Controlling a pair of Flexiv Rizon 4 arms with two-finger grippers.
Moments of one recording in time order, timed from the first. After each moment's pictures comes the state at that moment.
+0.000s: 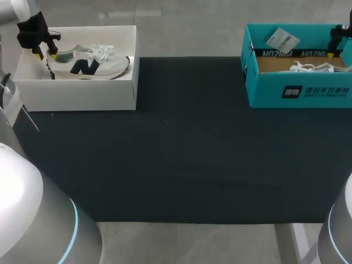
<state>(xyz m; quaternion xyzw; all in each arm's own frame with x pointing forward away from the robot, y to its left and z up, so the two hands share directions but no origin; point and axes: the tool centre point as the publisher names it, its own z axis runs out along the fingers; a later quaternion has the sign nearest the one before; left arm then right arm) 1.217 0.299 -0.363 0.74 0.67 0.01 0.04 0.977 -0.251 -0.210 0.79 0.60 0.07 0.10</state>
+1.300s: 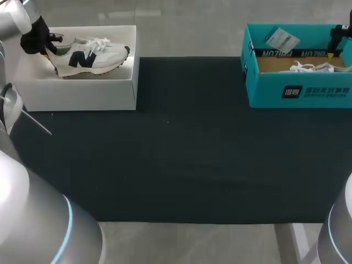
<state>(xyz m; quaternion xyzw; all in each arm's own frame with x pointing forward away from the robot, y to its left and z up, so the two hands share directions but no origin) 1.244 0.295 -0.372 0.74 0.67 0.04 0.11 0.977 -0.251 -0.210 0.79 0.60 0.07 0.10</state>
